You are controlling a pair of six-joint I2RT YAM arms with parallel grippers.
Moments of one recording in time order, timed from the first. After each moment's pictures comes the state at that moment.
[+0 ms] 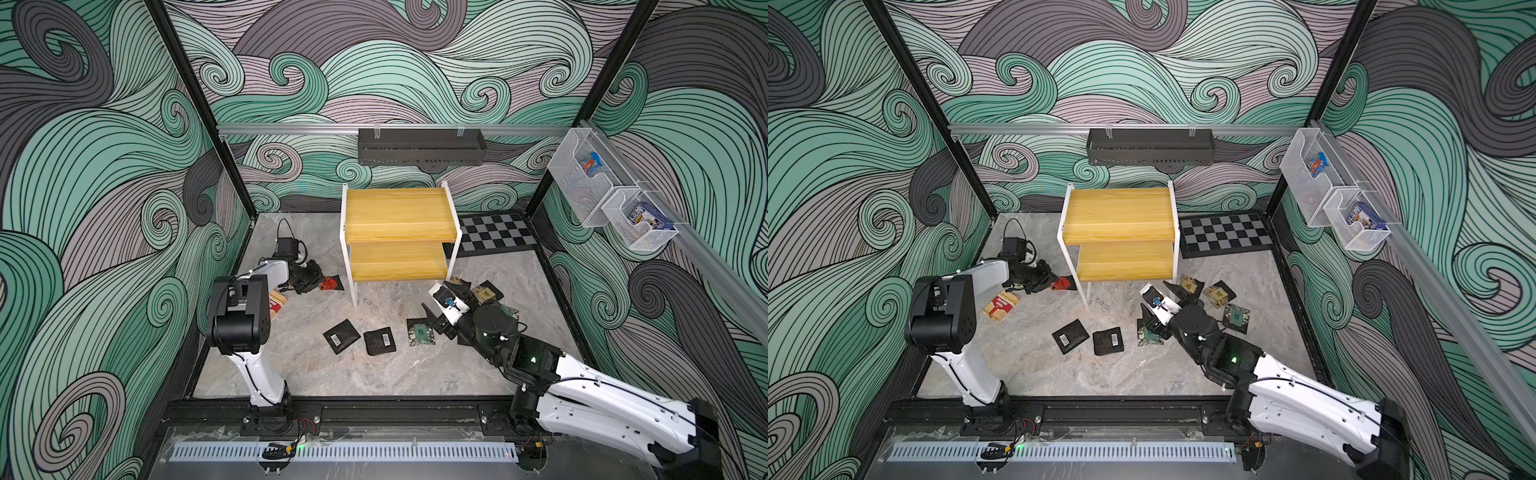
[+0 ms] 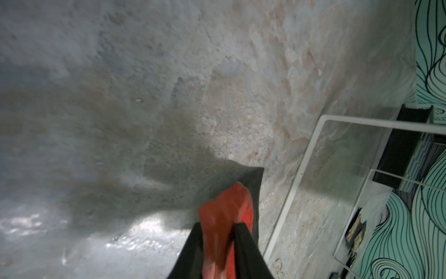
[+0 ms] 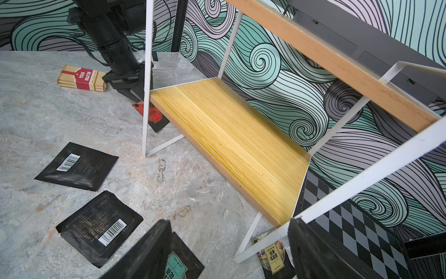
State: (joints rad) left arm 0.05 1.83 1.08 -0.40 0.40 -0.55; right arm 0.99 0.81 0.63 -0.15 0.46 -0.27
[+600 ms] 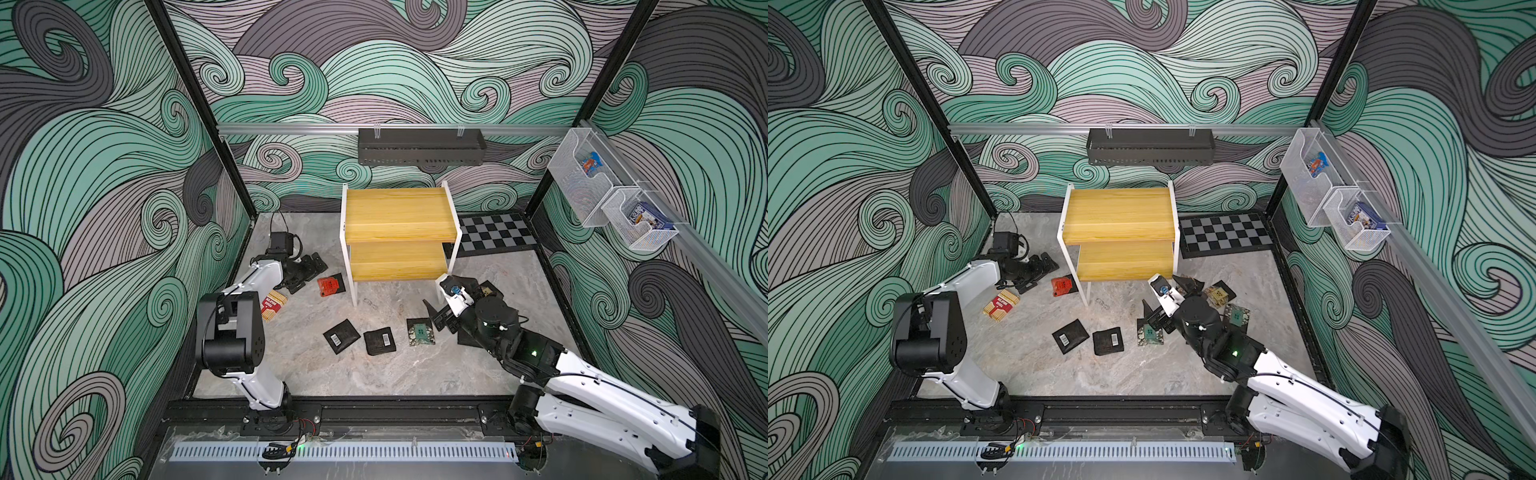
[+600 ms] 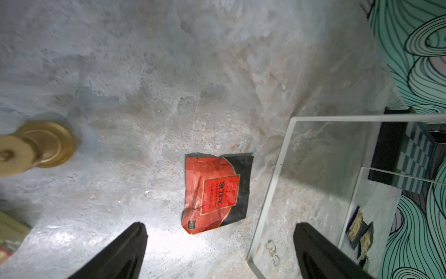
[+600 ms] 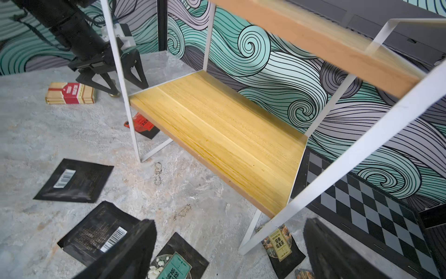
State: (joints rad) left arm 0.05 1.62 1.10 -0.50 0.32 -0.51; right arm 0.86 0.83 0.69 -0.22 0.36 -0.12
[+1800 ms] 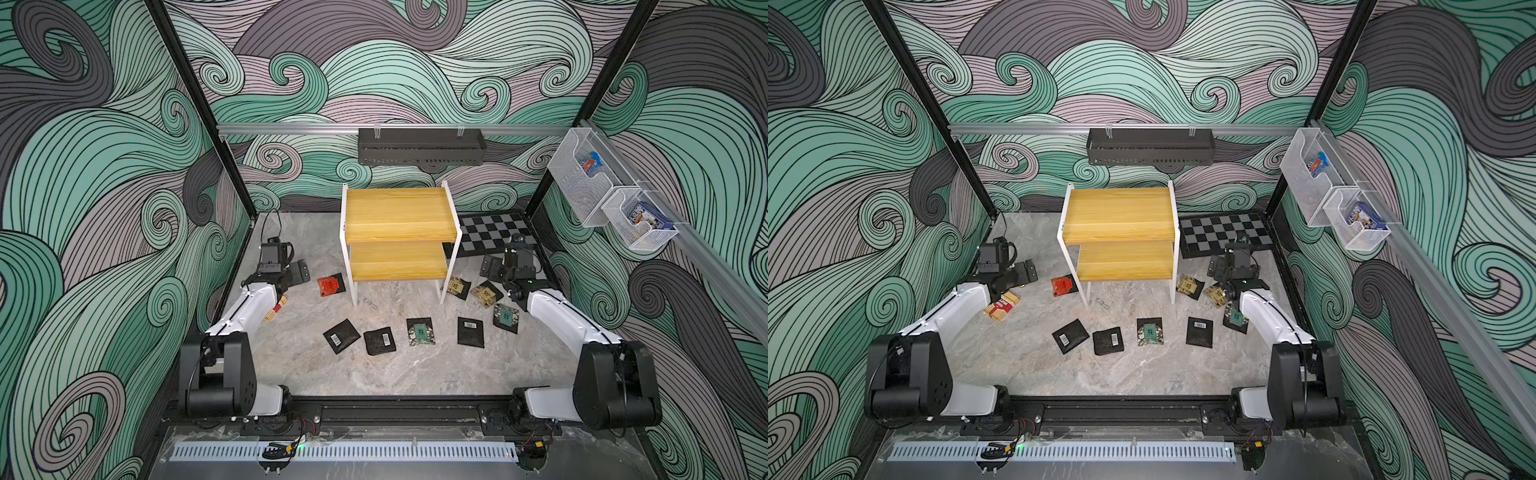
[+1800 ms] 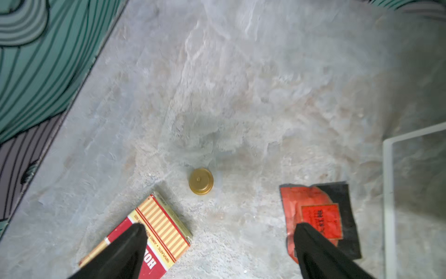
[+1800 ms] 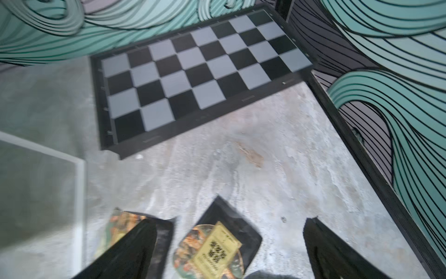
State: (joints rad) left arm 0.05 1.43 0.80 -0.21 -0.14 -0.17; right arm 0.03 1.36 0.73 -0.09 0.31 0.23
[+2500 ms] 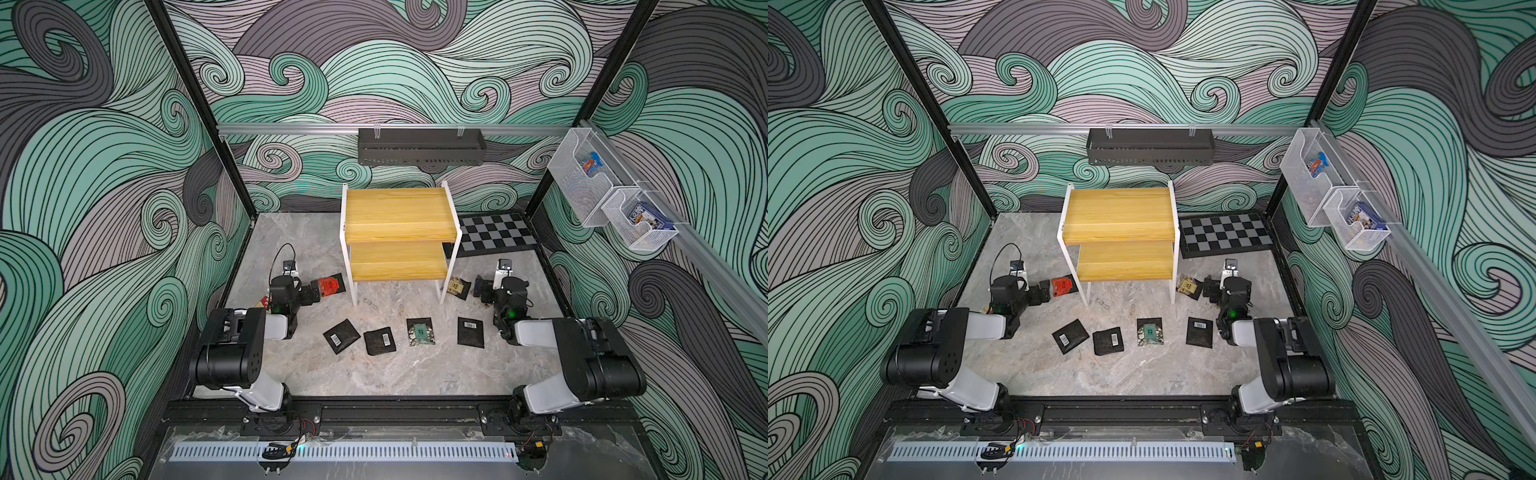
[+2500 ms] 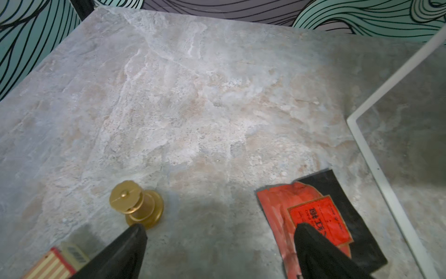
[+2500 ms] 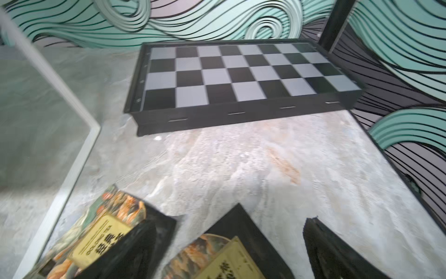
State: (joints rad) left arm 0.04 1.59 0.41 0.68 0.03 -0.05; right arm 0.07 1.57 0.36 0.74 0.17 0.00
